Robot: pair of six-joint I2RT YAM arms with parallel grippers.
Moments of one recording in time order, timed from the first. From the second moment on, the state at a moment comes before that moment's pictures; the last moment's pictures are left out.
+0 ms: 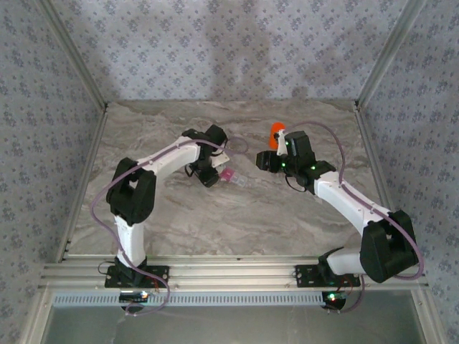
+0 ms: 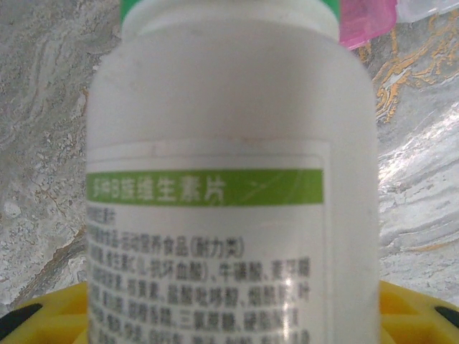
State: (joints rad) left arm -0.63 1.96 1.56 -1.05 -0.10 0.28; right arm 0.42 1.33 0.92 -0.24 -0.22 0.40
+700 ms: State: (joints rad) left arm -0.67 2.06 1.66 -1.14 -0.21 0.32; right arm 0.43 1.34 0.92 -0.23 -0.23 0.40
